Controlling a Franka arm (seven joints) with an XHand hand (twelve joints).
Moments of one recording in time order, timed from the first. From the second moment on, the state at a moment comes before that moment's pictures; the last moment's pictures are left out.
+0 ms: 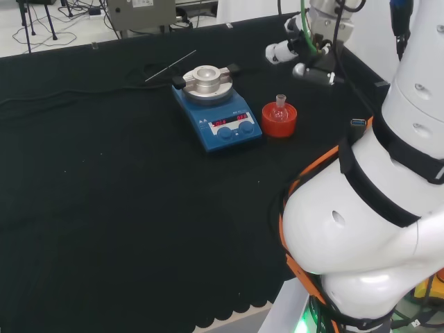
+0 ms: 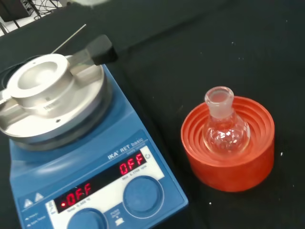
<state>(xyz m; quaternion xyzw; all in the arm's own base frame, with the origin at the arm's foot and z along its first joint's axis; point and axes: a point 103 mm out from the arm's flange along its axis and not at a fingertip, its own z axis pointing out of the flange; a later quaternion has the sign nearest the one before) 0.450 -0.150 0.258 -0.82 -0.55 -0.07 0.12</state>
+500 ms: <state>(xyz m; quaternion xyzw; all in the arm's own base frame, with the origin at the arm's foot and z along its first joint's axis) 0.451 -0.155 0.235 -0.83 -0.54 -0.07 0.12</state>
